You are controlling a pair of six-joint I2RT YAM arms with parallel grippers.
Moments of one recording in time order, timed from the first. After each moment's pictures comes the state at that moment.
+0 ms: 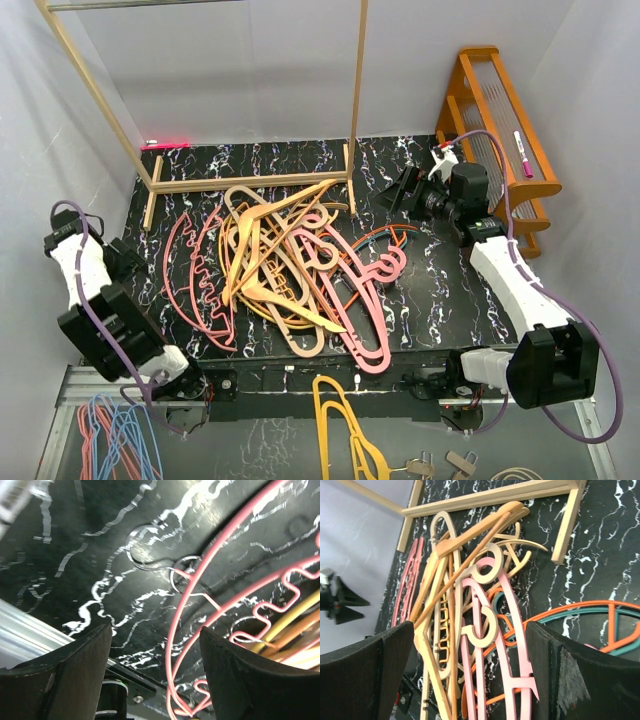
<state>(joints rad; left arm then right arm) 0.67 1.38 1.12 -1.06 0.02 -0.24 0.14 1.22 0.97 -0.15 -0.52 0.51</state>
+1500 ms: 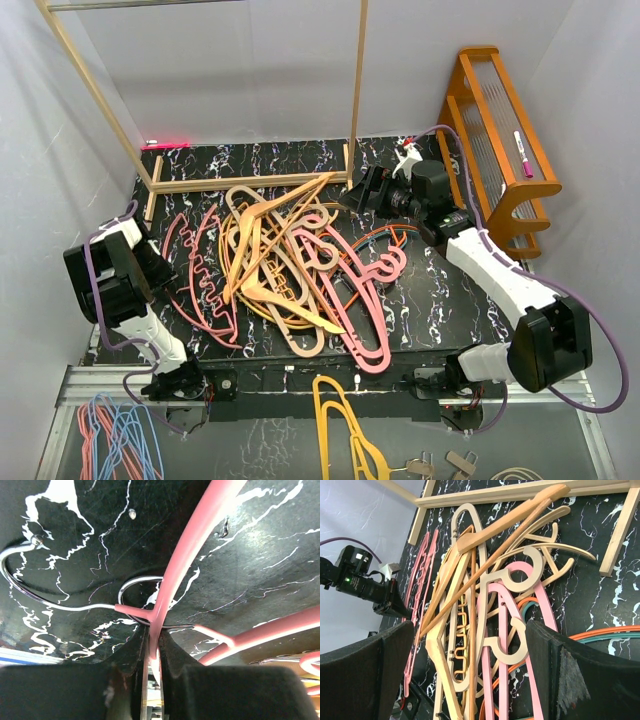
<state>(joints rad) 0.41 1.77 1.05 -1.00 -0.01 -0.23 0.36 1.33 1.03 -0.06 -0.38 0.60</state>
